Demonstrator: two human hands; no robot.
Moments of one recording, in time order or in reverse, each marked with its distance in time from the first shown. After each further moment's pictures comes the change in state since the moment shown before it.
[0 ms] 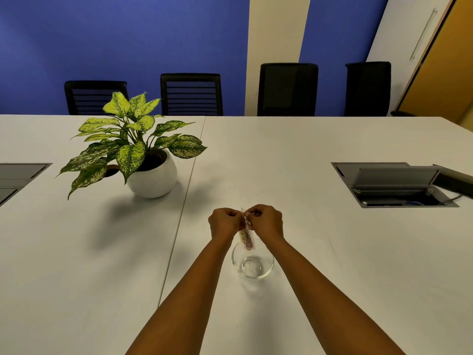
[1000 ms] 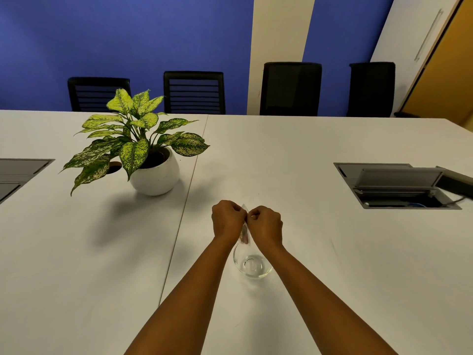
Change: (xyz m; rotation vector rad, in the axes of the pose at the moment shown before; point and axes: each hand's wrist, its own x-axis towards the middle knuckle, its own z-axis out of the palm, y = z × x) left_hand -0.006 0.011 0.000 0.273 0.100 0.179; right_hand -0.011 0.001 0.011 -0.123 0.097 -0.038
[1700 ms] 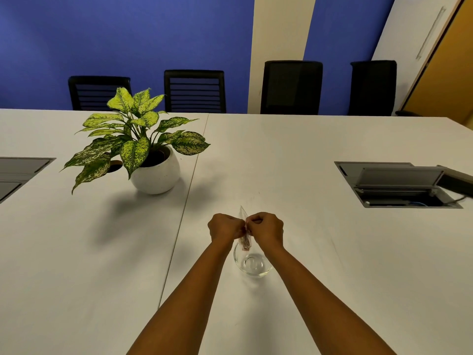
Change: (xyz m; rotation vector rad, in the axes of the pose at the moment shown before) left_hand -0.009 -0.013 -0.006 -0.237 -0.143 -0.344; right_hand -0.003 0.010 0.003 0.161 -0.086 0.143
